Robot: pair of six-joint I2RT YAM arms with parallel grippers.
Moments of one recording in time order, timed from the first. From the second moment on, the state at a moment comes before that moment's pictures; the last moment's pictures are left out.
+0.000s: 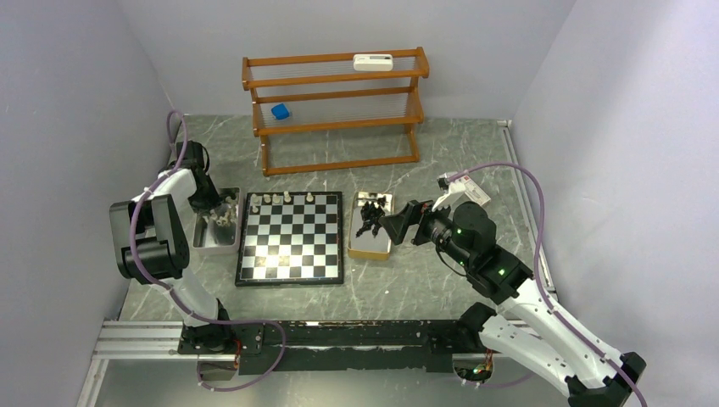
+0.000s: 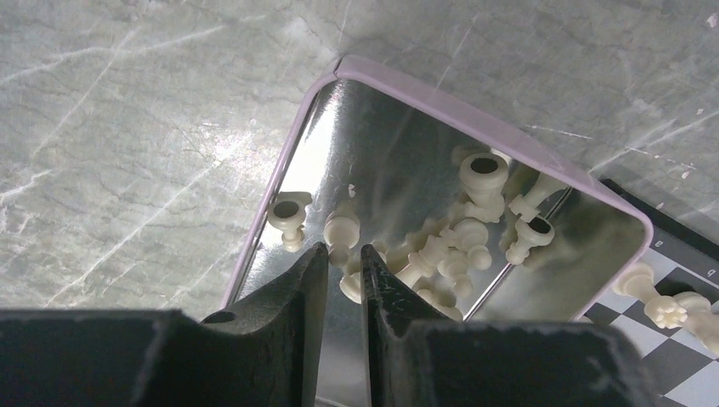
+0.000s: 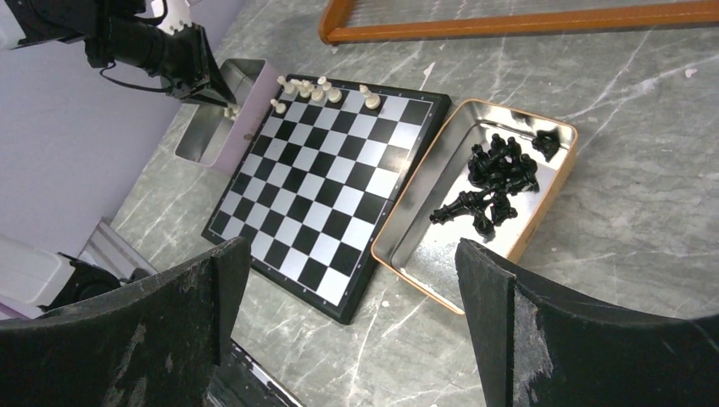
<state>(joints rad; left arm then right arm) 0.19 1.73 1.11 -0.54 -0.15 -0.30 0.71 0.68 0.69 -0.25 0.05 0.48</state>
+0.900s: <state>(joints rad) 0.19 1.75 1.11 -0.54 -0.15 -0.30 0.71 0.68 0.69 -0.25 0.05 0.48</state>
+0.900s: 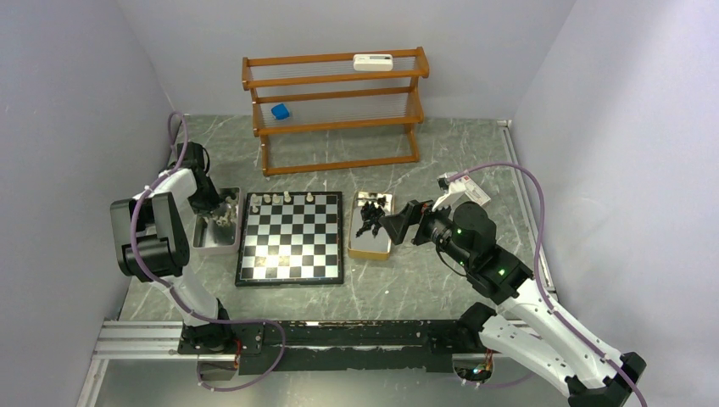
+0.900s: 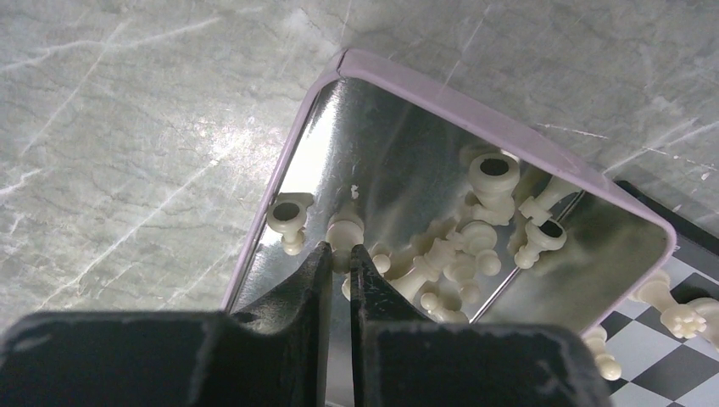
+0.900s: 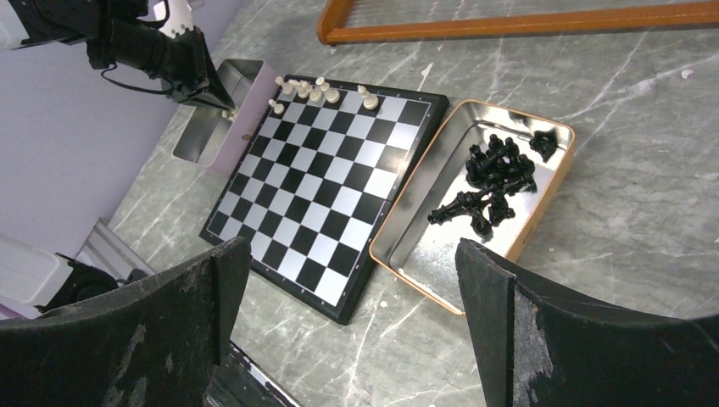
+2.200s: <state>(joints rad) -0.01 1.52 1.15 -0.64 -0.01 -0.27 0.71 0.70 0.70 -0.28 0.07 0.47</state>
